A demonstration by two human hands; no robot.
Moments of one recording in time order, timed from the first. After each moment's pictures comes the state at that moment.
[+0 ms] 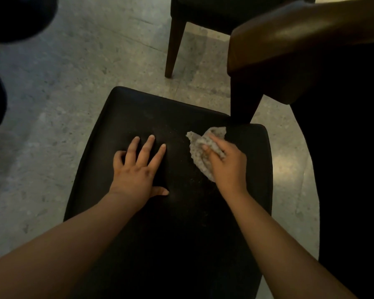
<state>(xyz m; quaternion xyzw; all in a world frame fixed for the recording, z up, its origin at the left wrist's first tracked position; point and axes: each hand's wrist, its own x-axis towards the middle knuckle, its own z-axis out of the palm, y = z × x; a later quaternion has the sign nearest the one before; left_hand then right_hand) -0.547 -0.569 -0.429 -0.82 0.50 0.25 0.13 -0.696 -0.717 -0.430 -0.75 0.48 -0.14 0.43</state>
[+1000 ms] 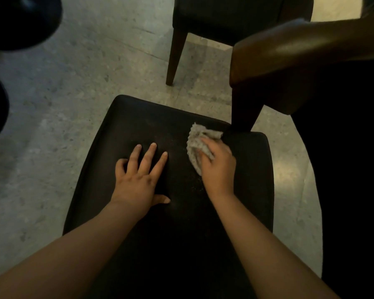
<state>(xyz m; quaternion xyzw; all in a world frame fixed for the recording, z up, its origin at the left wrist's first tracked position) -0.547 -0.568 -0.430 -0.82 0.50 0.25 0.13 -0.666 -0.711 -0.433 -0.76 0.49 -0.16 0.40</state>
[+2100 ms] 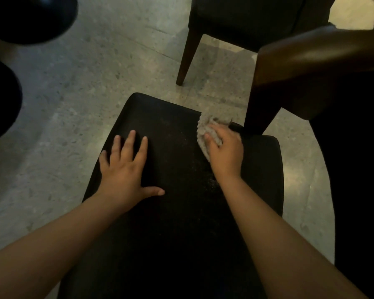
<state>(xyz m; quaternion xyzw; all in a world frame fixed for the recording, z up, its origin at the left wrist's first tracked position) -0.508 -0.539 -0.418 -0.87 0.41 0.28 0.02 -0.636 -0.728 -0.432 -0.79 0.50 -0.11 0.34</state>
